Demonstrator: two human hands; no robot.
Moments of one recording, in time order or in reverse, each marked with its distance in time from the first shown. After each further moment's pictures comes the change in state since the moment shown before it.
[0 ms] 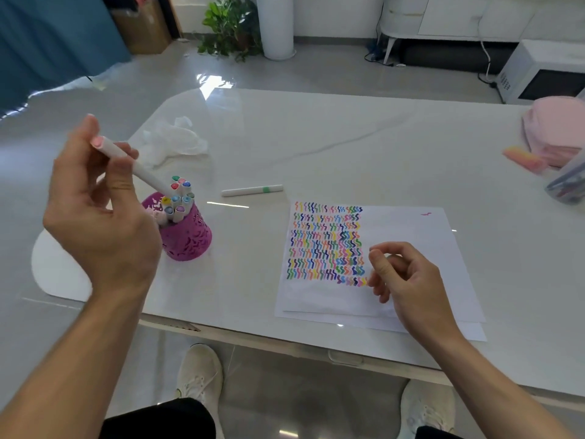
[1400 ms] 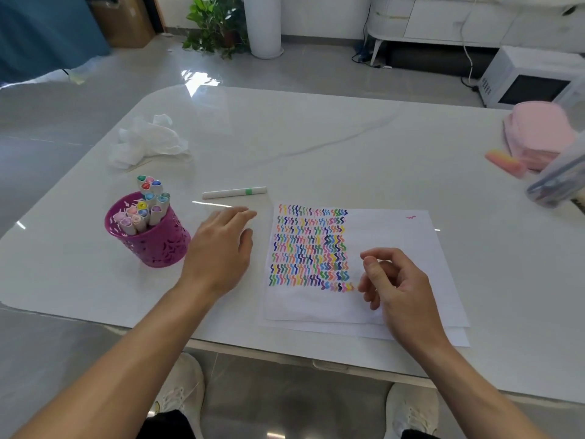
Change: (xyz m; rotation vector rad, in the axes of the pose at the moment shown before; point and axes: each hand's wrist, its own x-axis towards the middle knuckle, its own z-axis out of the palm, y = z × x) left_hand -0.072 -0.053 0.078 0.578 -0.837 0.124; right_hand 0.002 0.012 -0.008 -0.046 0.019 -0.005
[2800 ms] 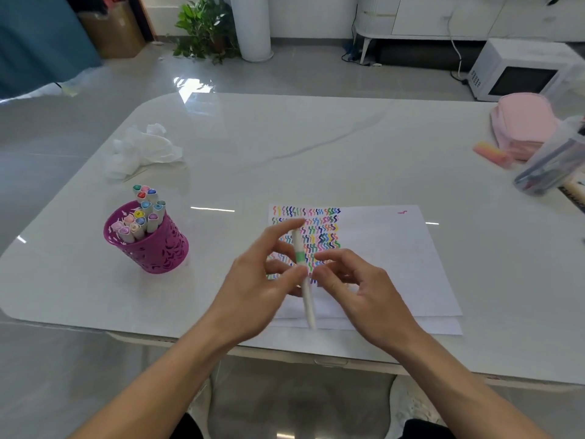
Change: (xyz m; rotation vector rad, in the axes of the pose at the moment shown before) left_hand -0.042 0.081 -0.034 -0.939 -0.300 -0.159; right_hand -0.010 -0.028 0.020 -0.114 -0.283 -0.073
